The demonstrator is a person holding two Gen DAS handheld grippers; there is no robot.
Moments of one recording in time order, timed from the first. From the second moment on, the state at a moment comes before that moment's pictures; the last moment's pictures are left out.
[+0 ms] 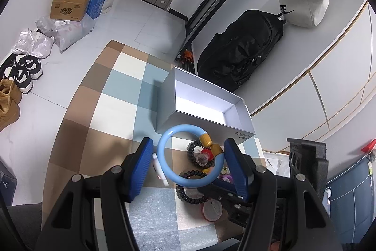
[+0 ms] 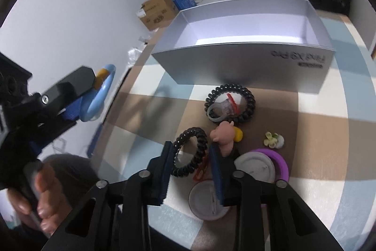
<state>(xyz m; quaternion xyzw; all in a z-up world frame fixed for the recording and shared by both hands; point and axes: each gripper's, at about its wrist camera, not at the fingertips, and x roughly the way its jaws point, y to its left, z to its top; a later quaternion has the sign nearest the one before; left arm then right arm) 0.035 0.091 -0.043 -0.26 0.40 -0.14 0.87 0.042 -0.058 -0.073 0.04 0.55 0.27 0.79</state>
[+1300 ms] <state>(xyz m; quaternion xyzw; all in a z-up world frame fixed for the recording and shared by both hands) 0.142 0.033 -0.049 -0.15 0.45 -0.14 0.87 0.140 -0.152 -0.012 0.15 0.44 0.28 0.84</state>
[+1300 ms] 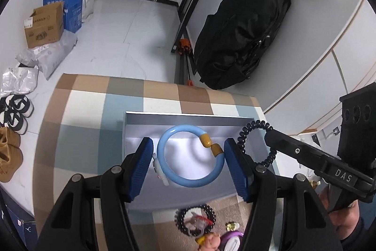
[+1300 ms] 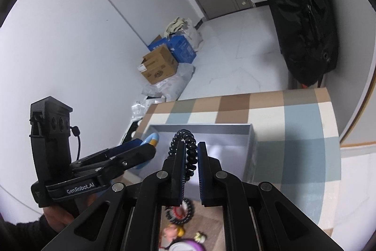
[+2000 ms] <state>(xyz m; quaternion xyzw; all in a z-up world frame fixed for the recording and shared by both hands) 0.145 0.037 -0.046 -0.20 0.43 -0.18 0.86 0.154 -0.174 -0.013 0.18 0.41 0.28 0.85</state>
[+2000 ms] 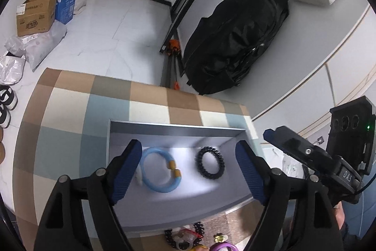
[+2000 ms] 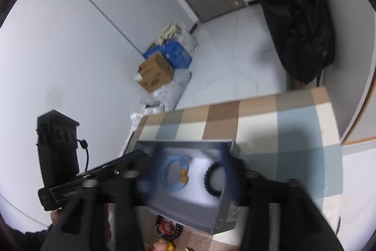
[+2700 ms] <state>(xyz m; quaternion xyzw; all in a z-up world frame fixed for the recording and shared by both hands) 0.052 0.024 -0.018 -0.11 0.36 -0.07 0.92 0.069 -0.191 0.015 0.11 0.31 0.23 0.91</state>
